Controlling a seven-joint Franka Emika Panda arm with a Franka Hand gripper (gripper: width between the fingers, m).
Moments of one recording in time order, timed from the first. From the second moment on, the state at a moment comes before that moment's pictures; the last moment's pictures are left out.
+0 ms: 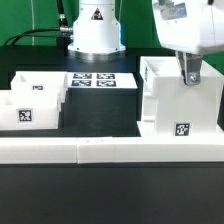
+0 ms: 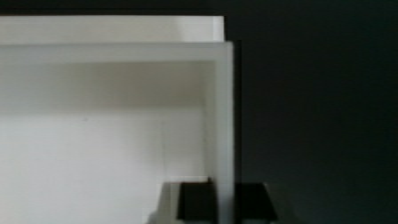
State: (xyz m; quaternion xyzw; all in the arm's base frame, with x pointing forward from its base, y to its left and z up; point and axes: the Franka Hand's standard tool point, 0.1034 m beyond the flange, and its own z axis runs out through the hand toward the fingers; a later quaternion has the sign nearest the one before) arm 0.654 0.100 0.110 -0.70 0.70 0.00 0.12
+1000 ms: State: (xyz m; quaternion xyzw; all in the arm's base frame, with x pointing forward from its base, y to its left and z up) arm 0.652 0.104 0.109 -0.72 0.68 -0.01 0.12
